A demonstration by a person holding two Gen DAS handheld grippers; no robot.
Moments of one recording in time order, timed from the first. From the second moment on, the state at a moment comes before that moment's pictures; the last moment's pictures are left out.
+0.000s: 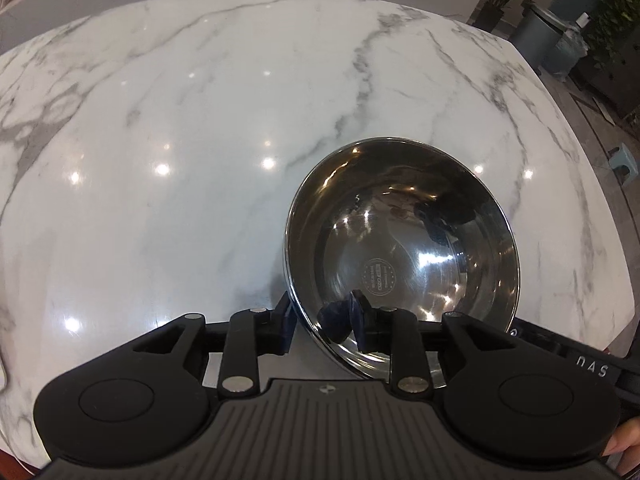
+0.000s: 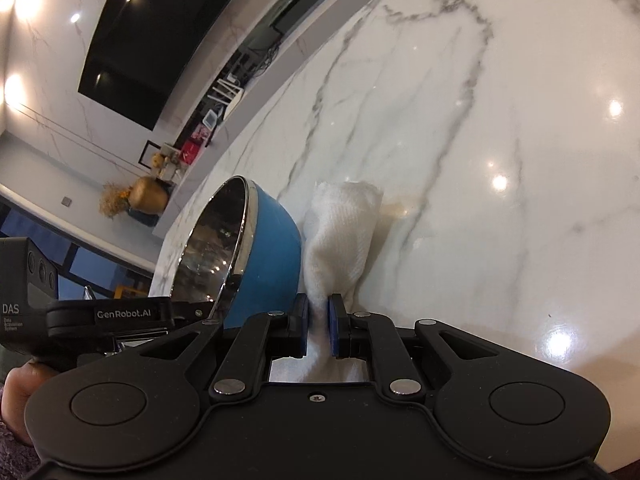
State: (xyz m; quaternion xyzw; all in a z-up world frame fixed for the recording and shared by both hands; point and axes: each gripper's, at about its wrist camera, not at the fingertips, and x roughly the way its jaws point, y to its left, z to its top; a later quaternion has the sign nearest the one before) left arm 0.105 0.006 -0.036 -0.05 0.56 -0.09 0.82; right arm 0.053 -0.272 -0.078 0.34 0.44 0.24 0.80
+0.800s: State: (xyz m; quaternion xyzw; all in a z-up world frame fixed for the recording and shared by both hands) left arm 0.115 0.011 -0.029 0.00 0.56 -0.10 0.82; right arm 0.072 -0.288 -0.055 0.35 0.41 0.26 0.80
